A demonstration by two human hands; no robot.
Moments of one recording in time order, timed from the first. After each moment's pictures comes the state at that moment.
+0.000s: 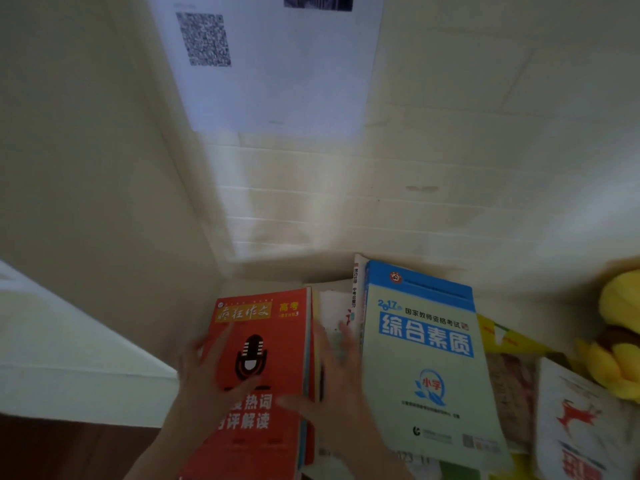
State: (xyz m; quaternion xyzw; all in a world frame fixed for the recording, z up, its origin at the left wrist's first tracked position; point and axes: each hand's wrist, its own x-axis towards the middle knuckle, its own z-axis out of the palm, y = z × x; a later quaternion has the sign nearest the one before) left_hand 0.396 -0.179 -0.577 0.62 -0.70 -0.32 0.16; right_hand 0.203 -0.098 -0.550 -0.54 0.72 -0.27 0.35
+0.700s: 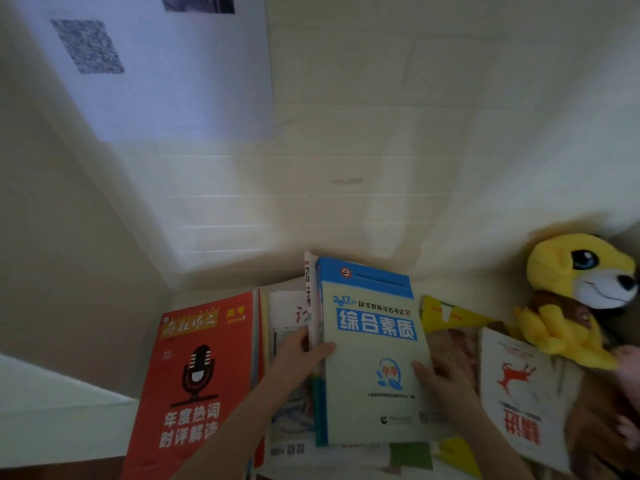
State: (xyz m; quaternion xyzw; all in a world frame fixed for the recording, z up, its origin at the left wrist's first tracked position) left_hand 0.213 -0.161 -0.571 0.48 -0.57 -0.65 0.09; right_hand 0.005 -0.004 -0.593 -0.16 0.81 -0.39 0.40
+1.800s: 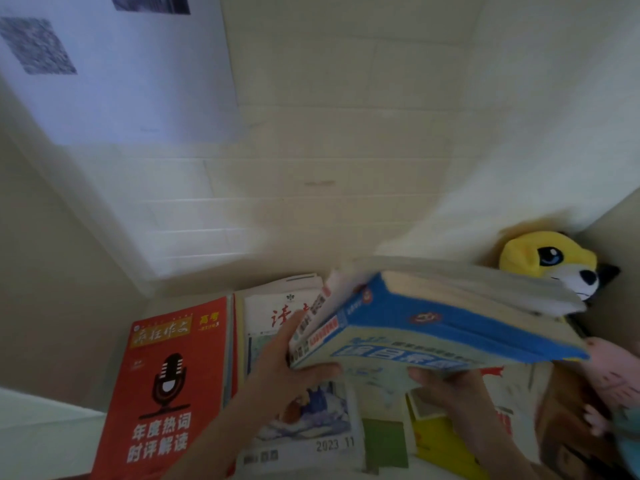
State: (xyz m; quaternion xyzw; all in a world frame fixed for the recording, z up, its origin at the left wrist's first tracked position) left_hand 0.216 -0.132 -0.513 0.36 -0.64 -0.65 0.20; right_hand 0.006 0.021 -0.533 -0.21 0.66 -0.59 0.41
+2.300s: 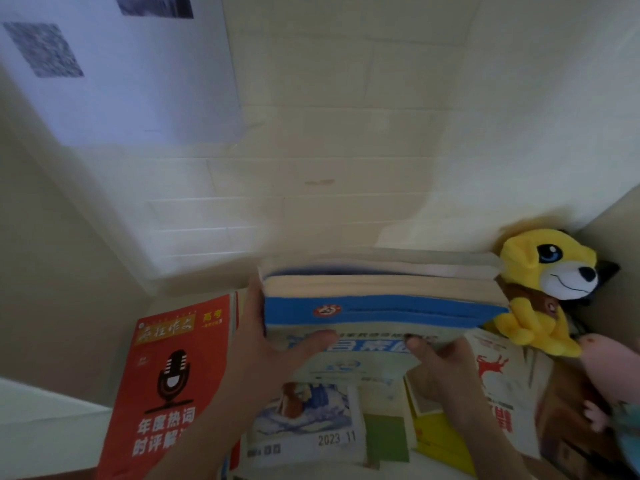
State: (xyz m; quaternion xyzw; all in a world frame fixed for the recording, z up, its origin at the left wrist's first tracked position) left_hand 0.224 -0.130 -0.464 0.34 -0.63 -0.56 0.41; right_hand 0.026 -0.003 -0.498 -0.28 0.68 -0.60 0.32
